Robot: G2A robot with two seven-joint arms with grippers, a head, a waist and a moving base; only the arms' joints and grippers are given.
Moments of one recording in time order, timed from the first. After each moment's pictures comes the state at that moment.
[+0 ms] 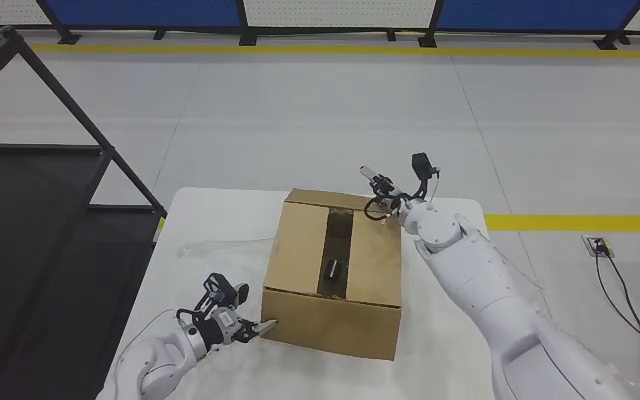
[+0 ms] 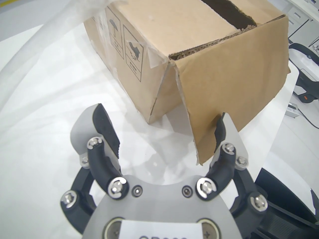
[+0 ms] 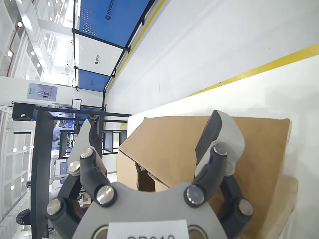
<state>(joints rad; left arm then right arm) 1.24 -1.11 -1.43 -1.46 1.09 -0.76 -0.18 -0.16 -1.50 0.67 -0.28 0.30 -0.29 0.25</state>
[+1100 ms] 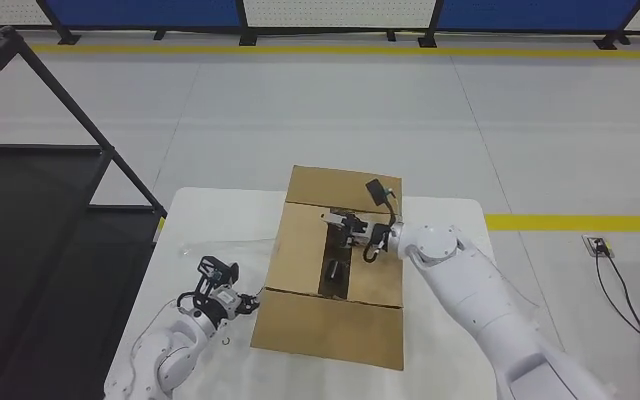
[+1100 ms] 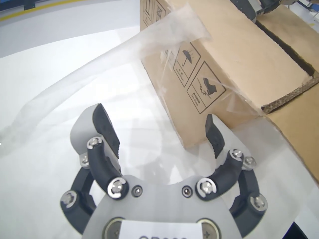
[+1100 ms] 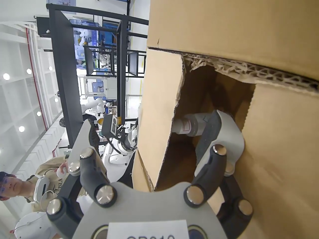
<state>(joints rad) 1.14 -1.14 -1.33 -1.35 1.13 -0.49 -0.07 -0.28 -1.45 0.77 -0.48 0.30 -0.36 0.83</state>
